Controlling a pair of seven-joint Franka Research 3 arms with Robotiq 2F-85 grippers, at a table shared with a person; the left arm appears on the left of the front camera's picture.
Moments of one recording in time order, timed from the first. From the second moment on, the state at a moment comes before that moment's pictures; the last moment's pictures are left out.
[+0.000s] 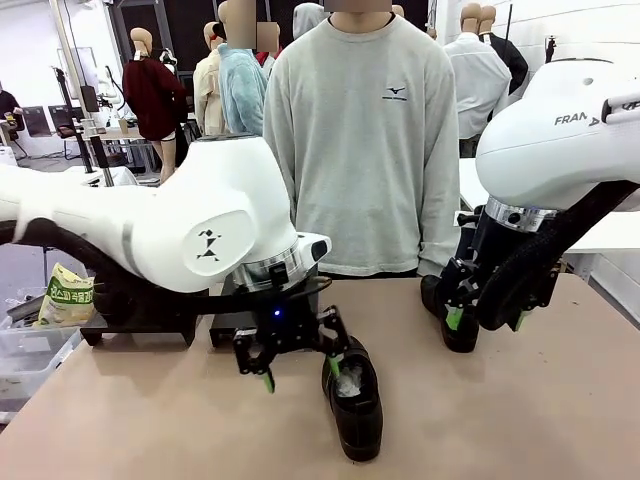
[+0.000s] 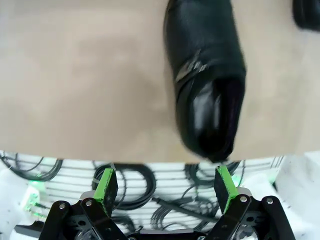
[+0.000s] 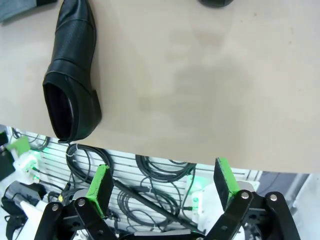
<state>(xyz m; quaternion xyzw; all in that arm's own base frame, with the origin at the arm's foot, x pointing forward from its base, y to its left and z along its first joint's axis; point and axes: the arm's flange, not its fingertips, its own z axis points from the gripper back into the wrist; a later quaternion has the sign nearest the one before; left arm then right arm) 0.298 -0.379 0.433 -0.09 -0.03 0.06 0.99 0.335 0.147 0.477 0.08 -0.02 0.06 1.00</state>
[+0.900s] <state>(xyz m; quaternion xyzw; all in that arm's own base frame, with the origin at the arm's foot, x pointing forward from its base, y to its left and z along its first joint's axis) 0.308 -0.423 0.354 -0.02 -0.03 0.05 1.00 0.335 0.148 0.478 0.08 -0.02 0.06 1.00</state>
